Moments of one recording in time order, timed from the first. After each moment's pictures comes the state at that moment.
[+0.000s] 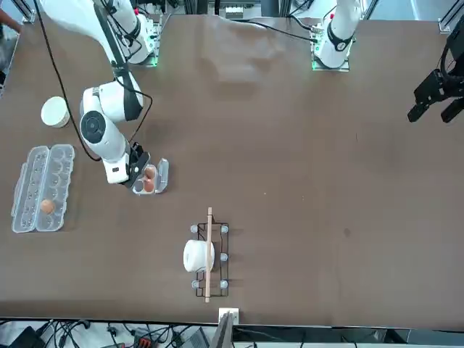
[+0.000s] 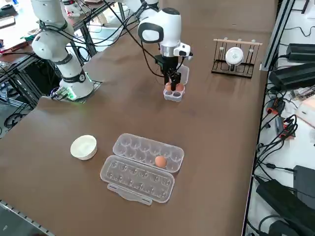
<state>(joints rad) 0.23 0.32 -0.01 -2.12 -0.10 2.38 -0.72</state>
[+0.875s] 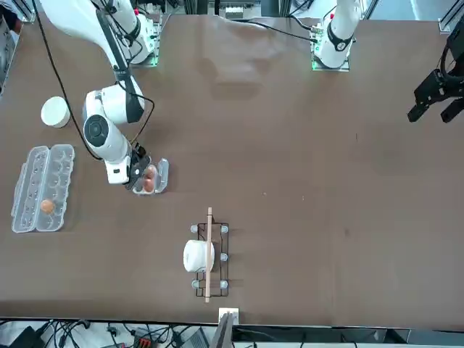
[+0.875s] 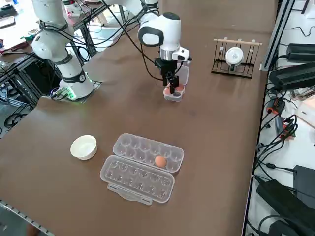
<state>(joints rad) 0.23 0.35 -0.01 -2.12 -0.10 2.38 -0.63</state>
